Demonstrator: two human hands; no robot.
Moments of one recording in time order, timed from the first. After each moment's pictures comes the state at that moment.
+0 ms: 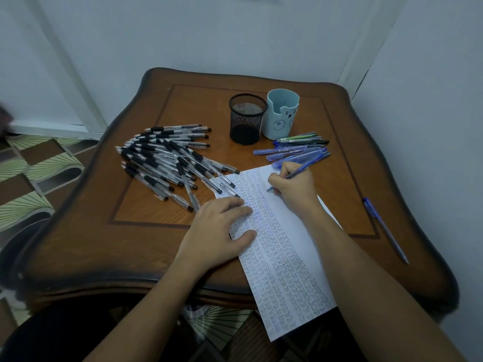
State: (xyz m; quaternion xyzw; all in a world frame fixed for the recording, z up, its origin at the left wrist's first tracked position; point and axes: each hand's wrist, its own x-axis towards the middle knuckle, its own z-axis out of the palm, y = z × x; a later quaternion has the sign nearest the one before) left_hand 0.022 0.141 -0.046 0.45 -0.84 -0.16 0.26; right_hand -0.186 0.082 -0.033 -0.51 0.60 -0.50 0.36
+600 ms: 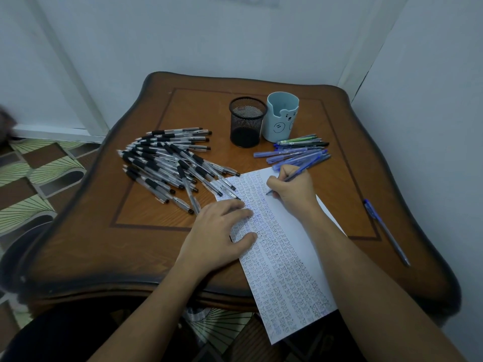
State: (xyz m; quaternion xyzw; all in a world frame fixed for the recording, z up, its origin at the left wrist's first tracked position) left_hand 0.023 0.142 -0.045 0.45 -0.84 -0.15 0.25; right_hand -0.184 0.083 -0.032 -0.51 0.60 -0.50 0.37
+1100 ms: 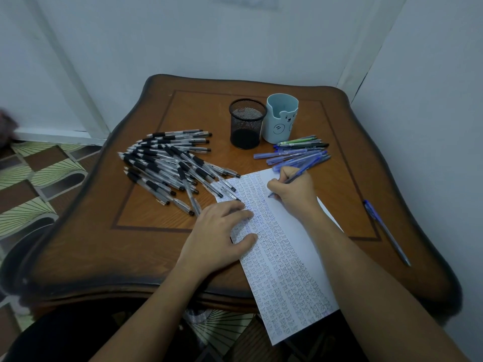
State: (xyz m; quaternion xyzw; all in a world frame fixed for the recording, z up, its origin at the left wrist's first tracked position) left_hand 0.023 0.142 -0.046 0.45 -0.84 -0.16 0.26; right_hand -0.184 0.084 -0.030 -0.52 0.62 -0.49 0.33
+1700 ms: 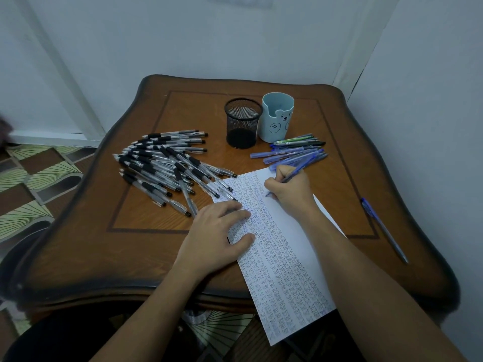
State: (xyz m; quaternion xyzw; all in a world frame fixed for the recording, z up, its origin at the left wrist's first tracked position) left_hand 0.022 0.141 -0.048 0.45 -0.84 -0.15 0.26; right_hand -0.186 0.084 -0.033 -0.53 0.61 -0.50 0.32
